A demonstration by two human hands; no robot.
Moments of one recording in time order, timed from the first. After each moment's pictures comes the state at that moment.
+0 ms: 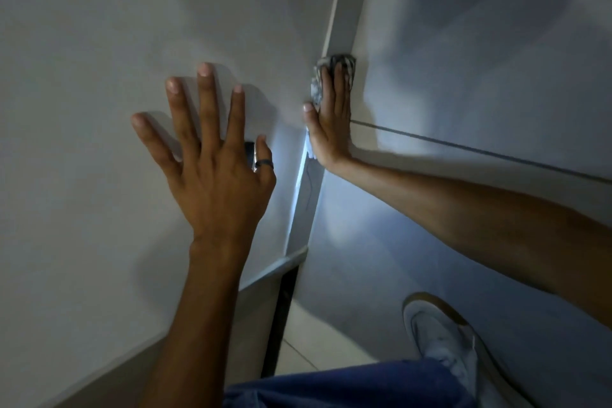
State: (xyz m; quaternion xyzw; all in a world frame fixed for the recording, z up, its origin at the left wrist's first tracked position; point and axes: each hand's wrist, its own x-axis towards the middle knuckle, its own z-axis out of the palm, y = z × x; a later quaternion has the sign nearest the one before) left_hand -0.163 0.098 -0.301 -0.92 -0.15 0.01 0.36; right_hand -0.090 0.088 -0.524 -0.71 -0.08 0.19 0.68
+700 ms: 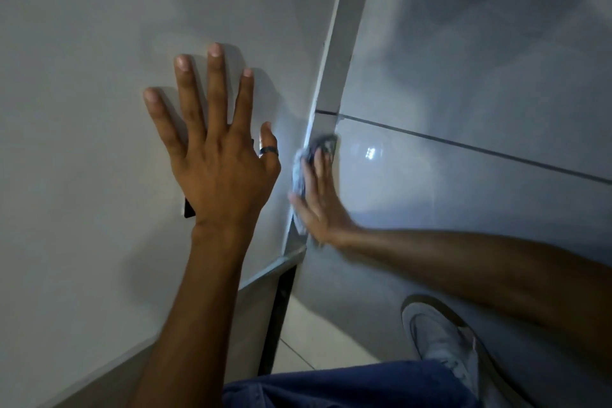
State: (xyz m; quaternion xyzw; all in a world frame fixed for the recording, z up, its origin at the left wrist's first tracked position) left_hand -0.147 0.098 -0.306 -0.92 -0.15 0.04 0.36; right_hand -0.222 0.055 -0.540 -0.68 -0.22 0.32 0.62
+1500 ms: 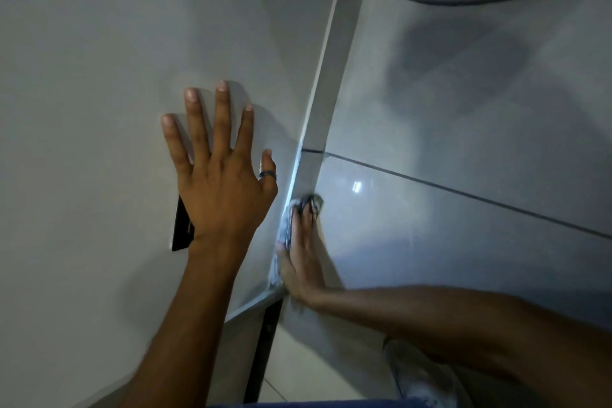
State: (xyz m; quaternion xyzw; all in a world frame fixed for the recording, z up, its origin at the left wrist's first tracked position) left_hand -0.121 0.099 -0.315 -0.92 -0.15 0.07 0.36; right_hand -0.261 0.049 -0.506 -0.64 -0.09 0.40 0.65
